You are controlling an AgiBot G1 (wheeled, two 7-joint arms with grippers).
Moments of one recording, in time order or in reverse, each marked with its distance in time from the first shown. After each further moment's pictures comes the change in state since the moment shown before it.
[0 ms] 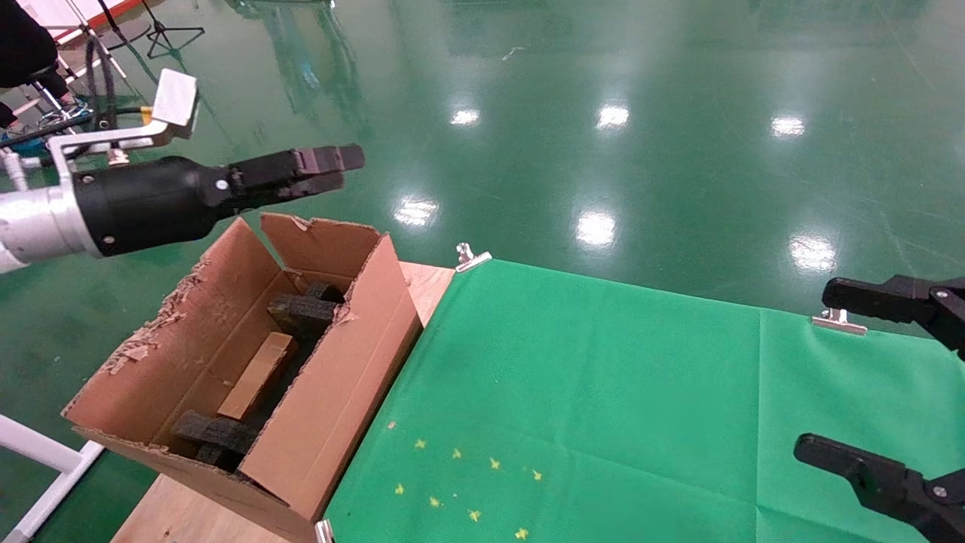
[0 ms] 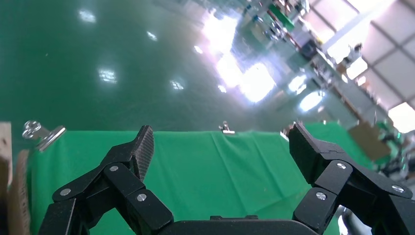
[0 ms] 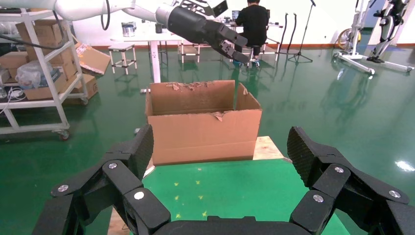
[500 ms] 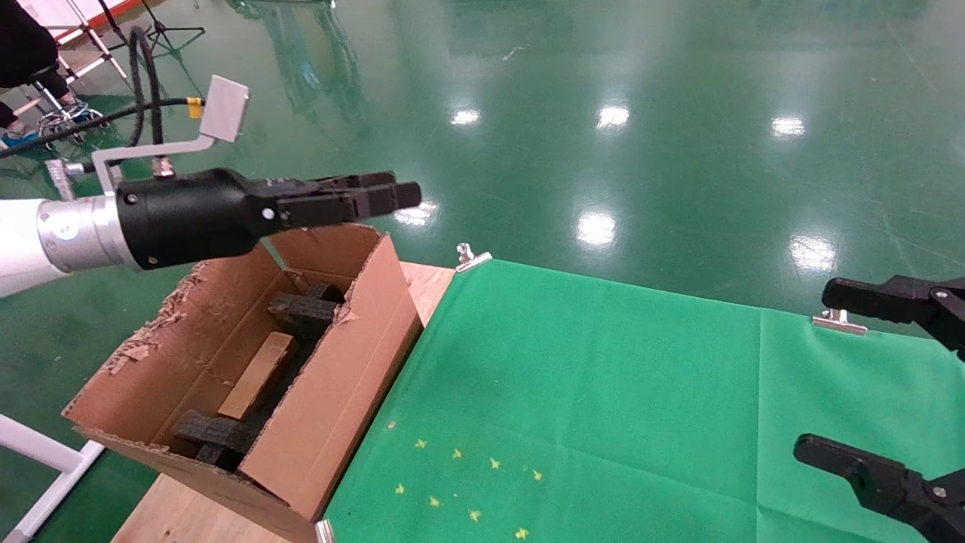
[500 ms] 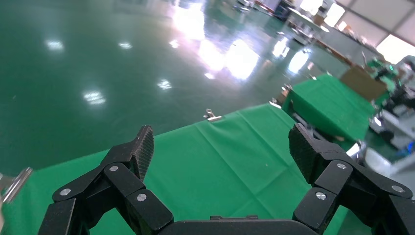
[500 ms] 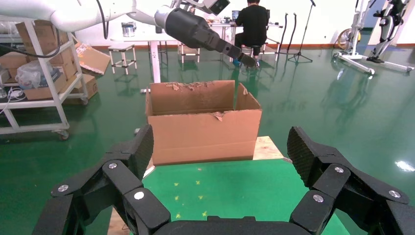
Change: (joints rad) left arm 0.159 0.002 -0.080 -0.275 -0.080 -0.005 0.124; right arm 0.000 0.000 0.000 0.000 0.000 0.000 0.000
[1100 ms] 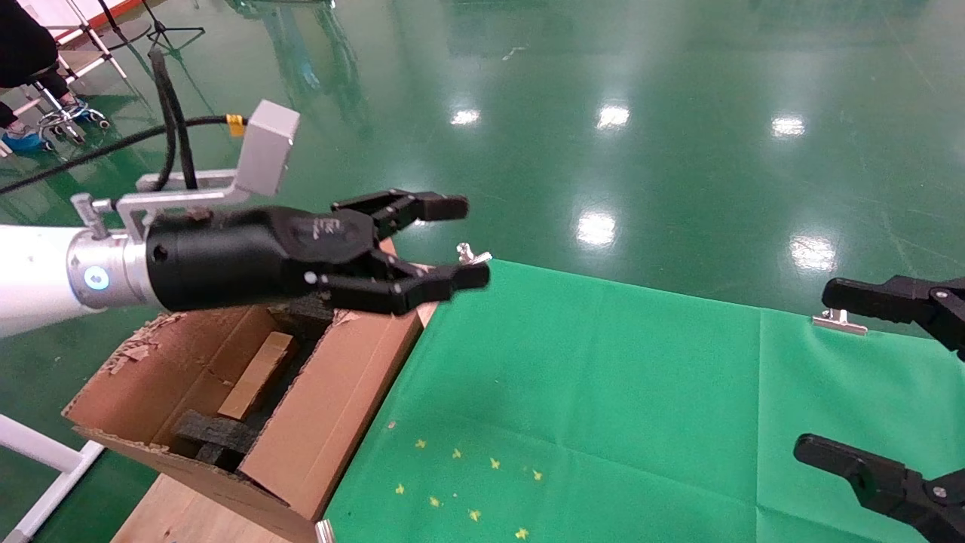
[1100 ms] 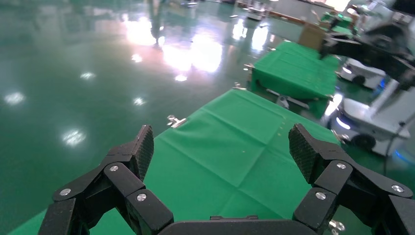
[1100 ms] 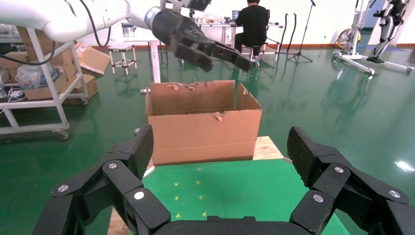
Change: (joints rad) left arm 0.190 0.003 -0.096 -0.328 -0.095 -0.006 0.148; right arm 0.000 0.000 0.000 0.000 0.000 0.000 0.000
